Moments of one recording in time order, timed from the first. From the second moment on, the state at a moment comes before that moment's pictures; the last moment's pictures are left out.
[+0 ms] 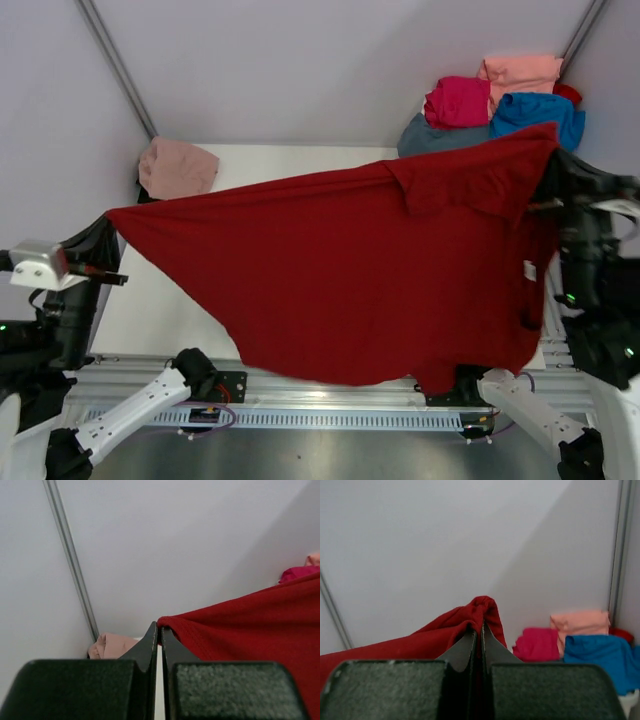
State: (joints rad) left arm -0.75 0.38 1.30 -0.46 -0.54 0.34; right arm 0.46 0.70 1.50 -0.19 0.30 -0.04
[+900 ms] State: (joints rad) left arm -0.52 0.88 0.75 -0.12 -0.72 0.14; right arm 0.34 1.48 1.08 0.12 0.50 0.06
